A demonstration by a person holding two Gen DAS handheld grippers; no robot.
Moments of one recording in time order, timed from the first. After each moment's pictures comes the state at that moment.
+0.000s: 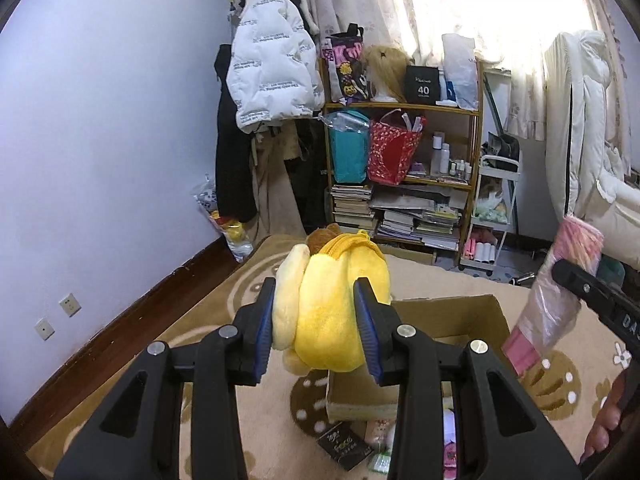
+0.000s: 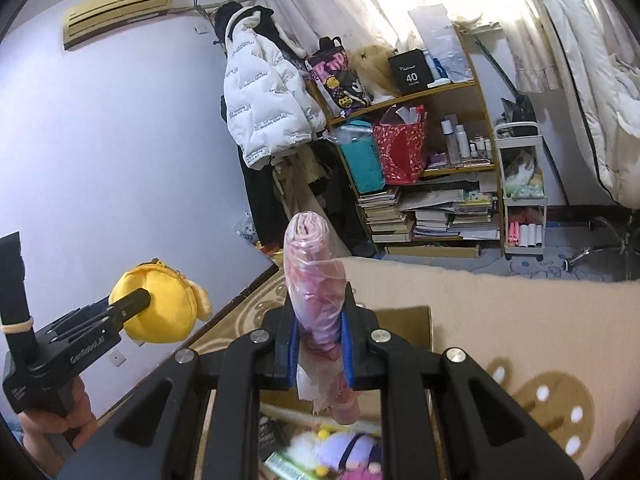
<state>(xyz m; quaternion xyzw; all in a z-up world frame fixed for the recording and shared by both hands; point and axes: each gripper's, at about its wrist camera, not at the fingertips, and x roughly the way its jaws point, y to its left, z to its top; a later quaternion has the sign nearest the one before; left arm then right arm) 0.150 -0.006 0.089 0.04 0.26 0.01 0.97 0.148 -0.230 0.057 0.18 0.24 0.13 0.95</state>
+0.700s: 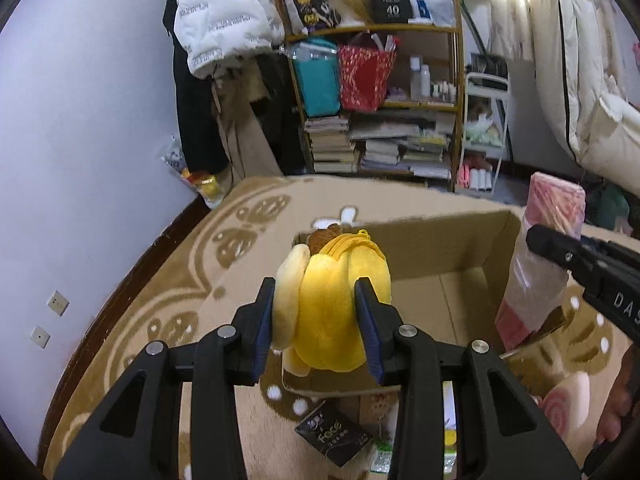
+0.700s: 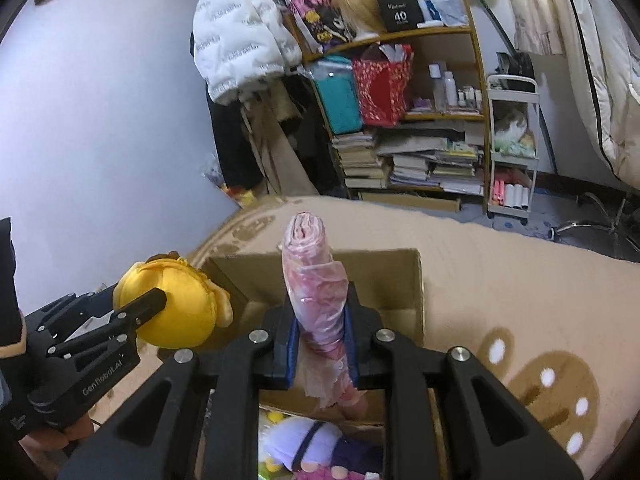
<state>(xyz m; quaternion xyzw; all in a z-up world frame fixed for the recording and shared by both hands) 0.209 -0.047 -0.008 0.10 0.36 -0.01 0.93 0.190 -0.219 -0.017 0.14 0.34 0.10 0.92</state>
